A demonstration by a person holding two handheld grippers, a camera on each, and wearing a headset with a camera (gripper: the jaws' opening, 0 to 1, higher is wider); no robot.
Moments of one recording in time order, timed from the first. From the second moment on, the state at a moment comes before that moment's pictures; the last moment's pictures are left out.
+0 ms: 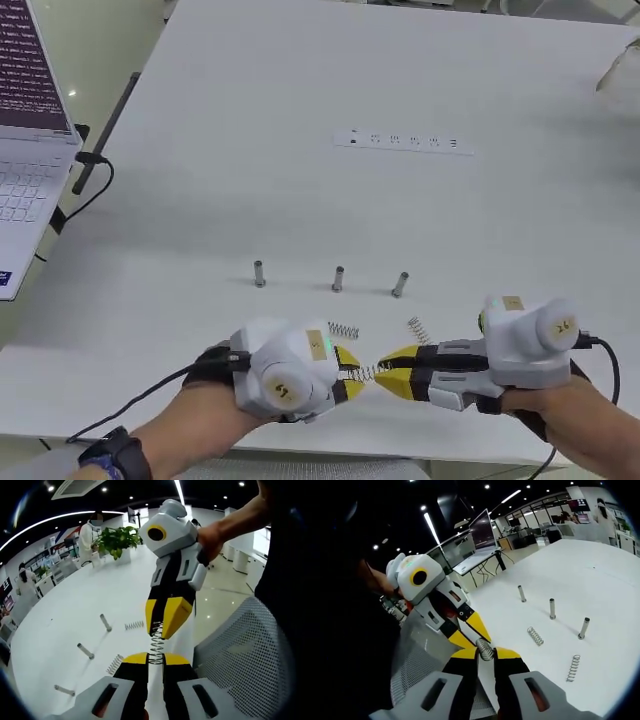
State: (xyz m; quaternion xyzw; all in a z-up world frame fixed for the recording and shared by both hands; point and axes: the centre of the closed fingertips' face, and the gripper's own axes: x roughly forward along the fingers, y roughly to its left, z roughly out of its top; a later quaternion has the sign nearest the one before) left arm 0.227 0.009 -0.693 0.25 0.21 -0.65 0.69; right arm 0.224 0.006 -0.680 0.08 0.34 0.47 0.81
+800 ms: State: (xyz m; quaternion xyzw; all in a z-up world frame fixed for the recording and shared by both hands) left arm 0.239 -0.006 -0.686 0.22 0.20 -0.64 0.70; right arm 0.237 0.004 -0.661 -0.02 0.34 0.49 0.80
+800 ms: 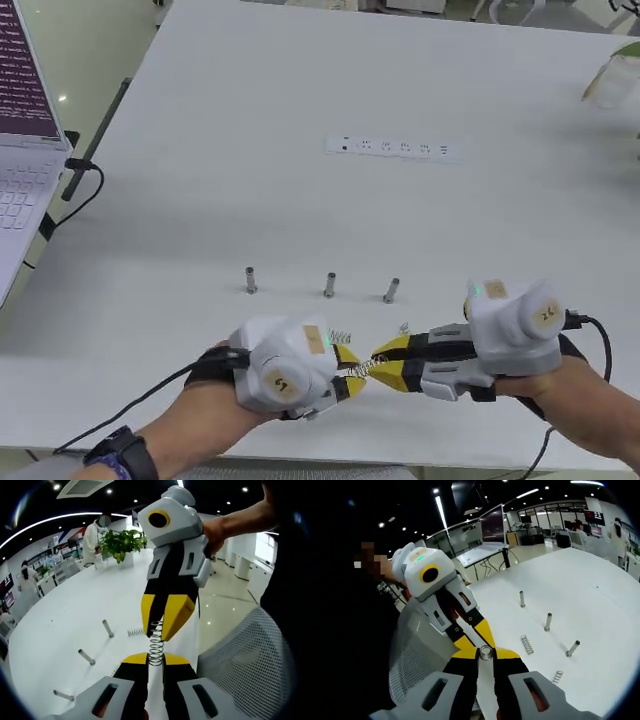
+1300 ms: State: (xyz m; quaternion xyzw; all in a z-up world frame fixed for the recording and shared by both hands) left arm 0.248 -0.015 -0.663 0.20 0.18 -0.65 0.71; right arm 0.246 -0.001 -0.645 -0.13 0.34 0.52 0.77
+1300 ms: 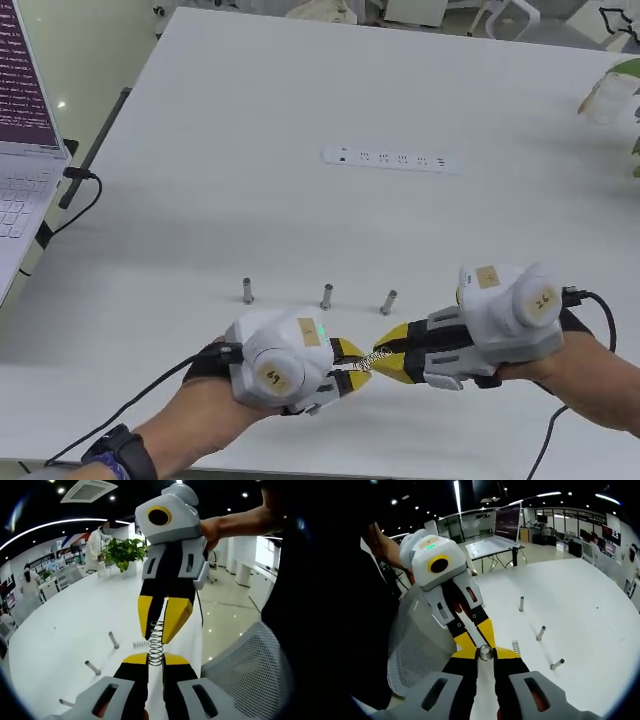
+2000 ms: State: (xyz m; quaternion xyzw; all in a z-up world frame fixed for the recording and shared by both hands) left arm 0.237 -0.022 -0.656 0.20 0.17 -0.68 0.69; right arm 0.233 0.000 -0.648 -0.26 0.33 0.59 0.69
